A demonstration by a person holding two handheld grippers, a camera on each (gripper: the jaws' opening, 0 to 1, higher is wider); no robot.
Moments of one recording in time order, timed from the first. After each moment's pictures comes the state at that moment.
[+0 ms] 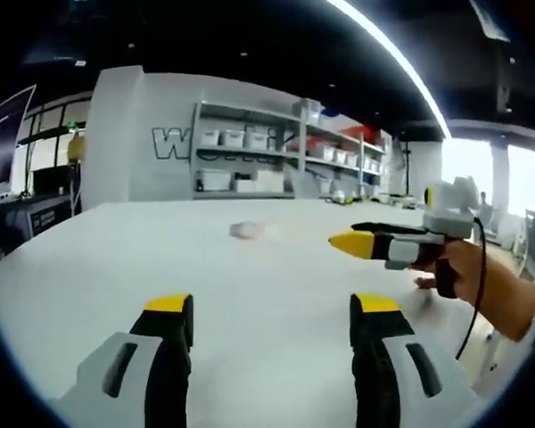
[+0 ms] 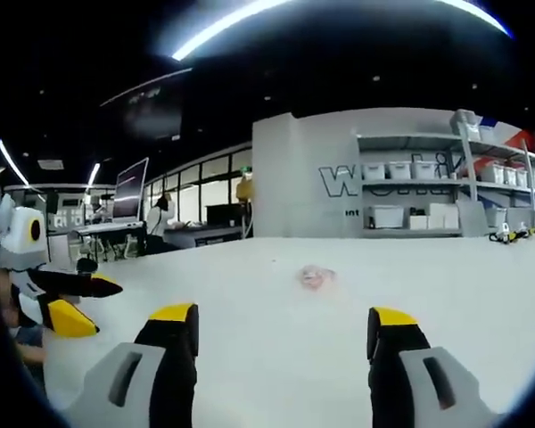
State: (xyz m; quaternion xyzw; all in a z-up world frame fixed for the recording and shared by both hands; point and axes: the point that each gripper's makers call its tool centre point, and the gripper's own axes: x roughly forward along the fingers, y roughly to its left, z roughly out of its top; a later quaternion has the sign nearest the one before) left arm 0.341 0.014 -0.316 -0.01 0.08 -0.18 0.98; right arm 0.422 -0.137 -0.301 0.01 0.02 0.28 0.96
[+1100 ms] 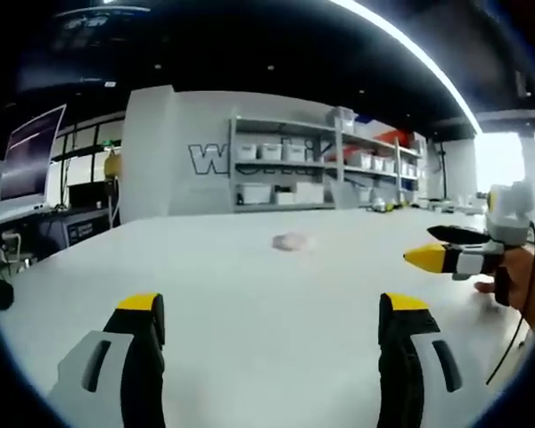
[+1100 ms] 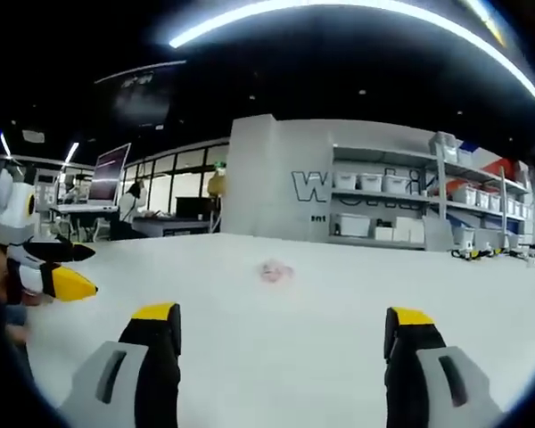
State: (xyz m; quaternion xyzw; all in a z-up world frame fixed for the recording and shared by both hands) left arm 0.351 0.047 -0.313 0.00 0.05 -0.08 1.00; right arm 0.407 -0.180 -0.301 -0.04 0.00 0.20 0.98
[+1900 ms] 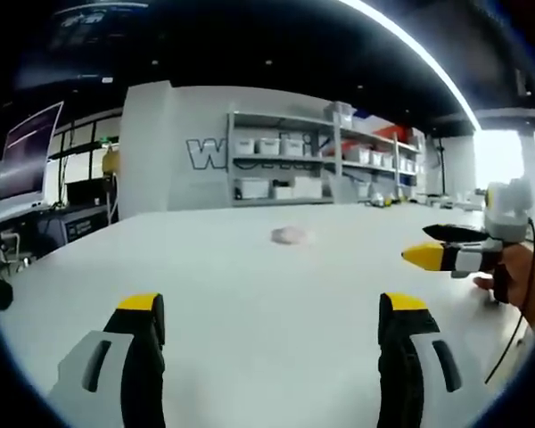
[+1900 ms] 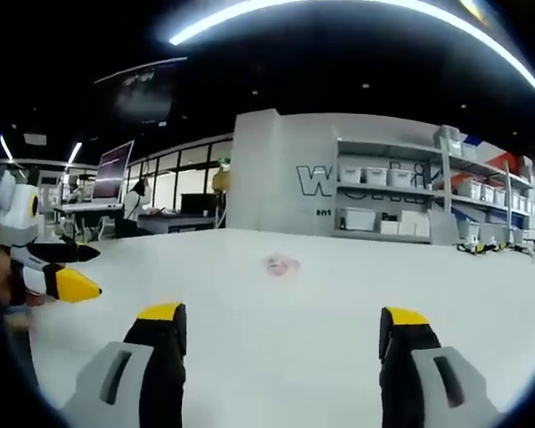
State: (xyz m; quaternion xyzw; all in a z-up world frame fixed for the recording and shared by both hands) left arm 0.350 0.048 -0.315 0.00 0.06 -0.09 0.99; right arm 0.402 -0.172 -0.306 -0.03 0.02 0.21 0.98
